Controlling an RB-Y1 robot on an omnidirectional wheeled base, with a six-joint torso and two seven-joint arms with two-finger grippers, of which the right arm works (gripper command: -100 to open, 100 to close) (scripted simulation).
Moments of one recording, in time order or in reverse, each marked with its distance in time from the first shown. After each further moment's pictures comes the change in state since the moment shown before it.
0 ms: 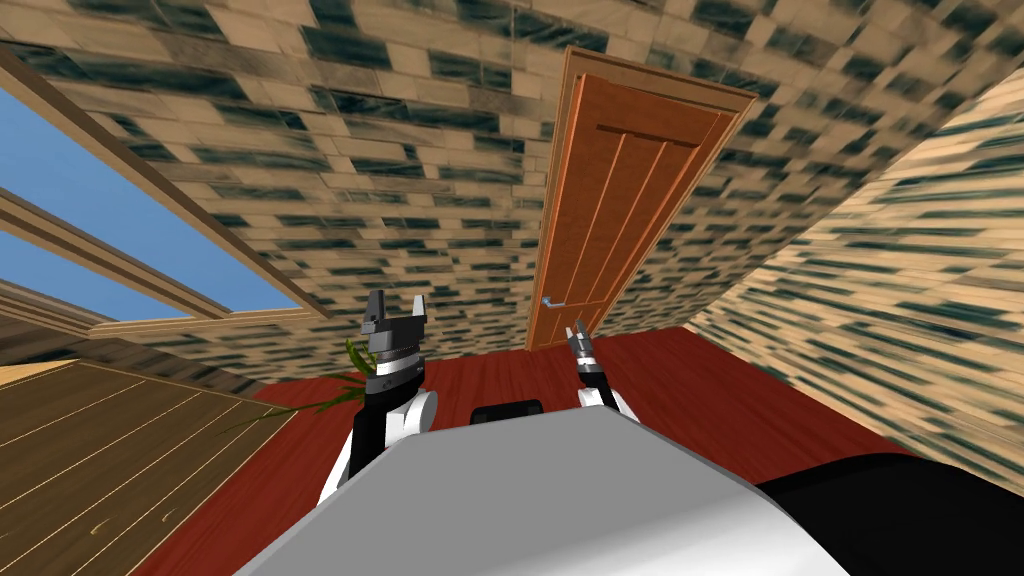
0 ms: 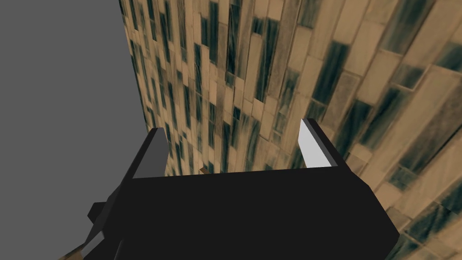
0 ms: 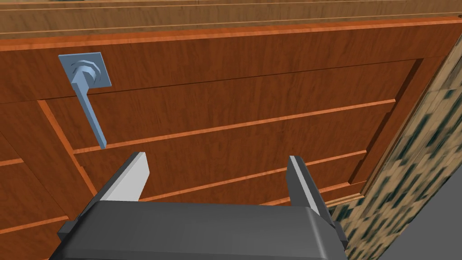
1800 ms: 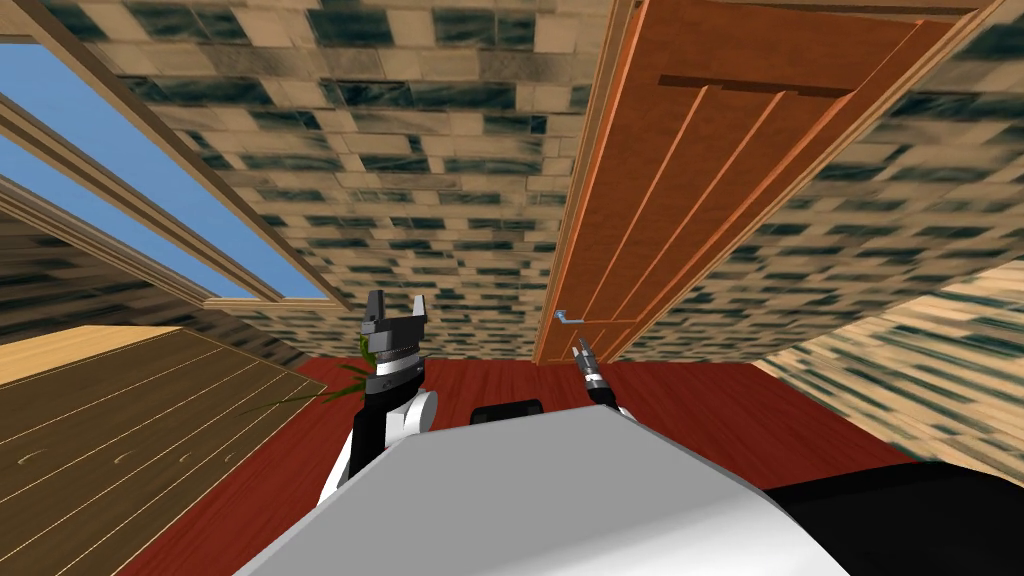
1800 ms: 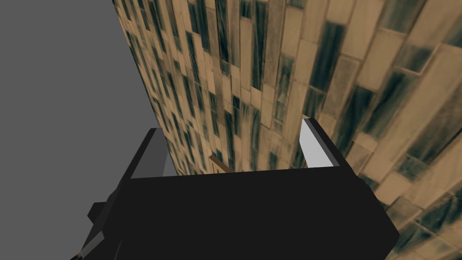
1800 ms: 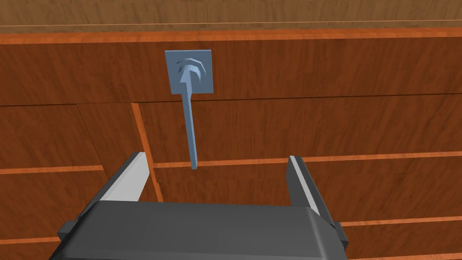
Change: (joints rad) arm -0.114 -0.094 -0.014 0.518 -0.029 -0.156 -0.054
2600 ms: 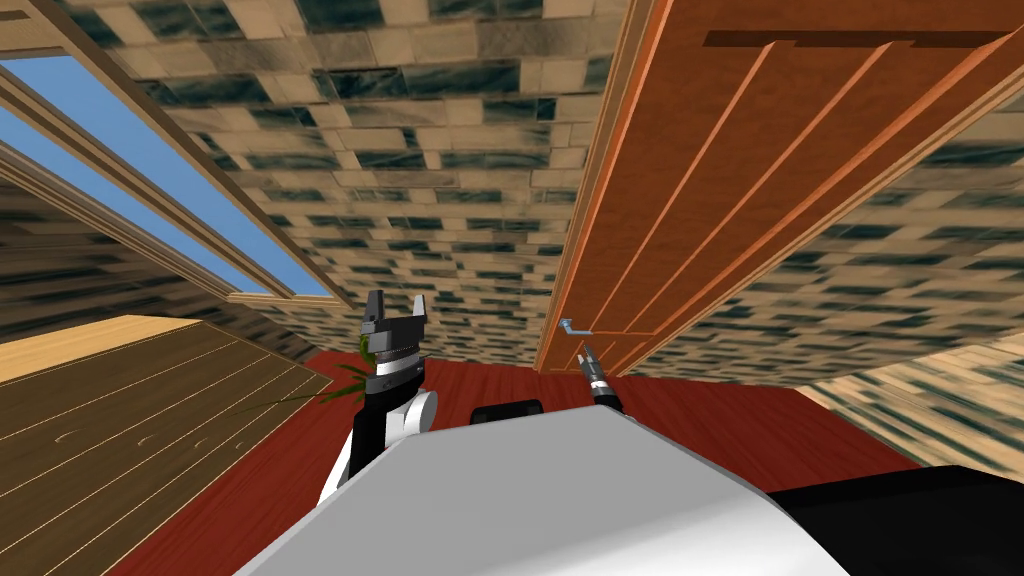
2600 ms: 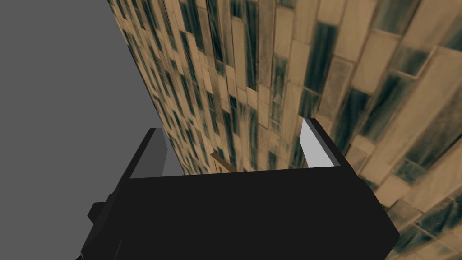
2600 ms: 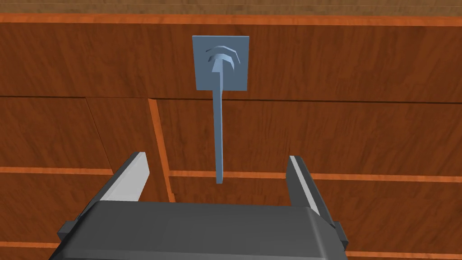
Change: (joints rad) arm -0.041 -0.035 -0.005 0.190 -0.011 -0.058 -0.020
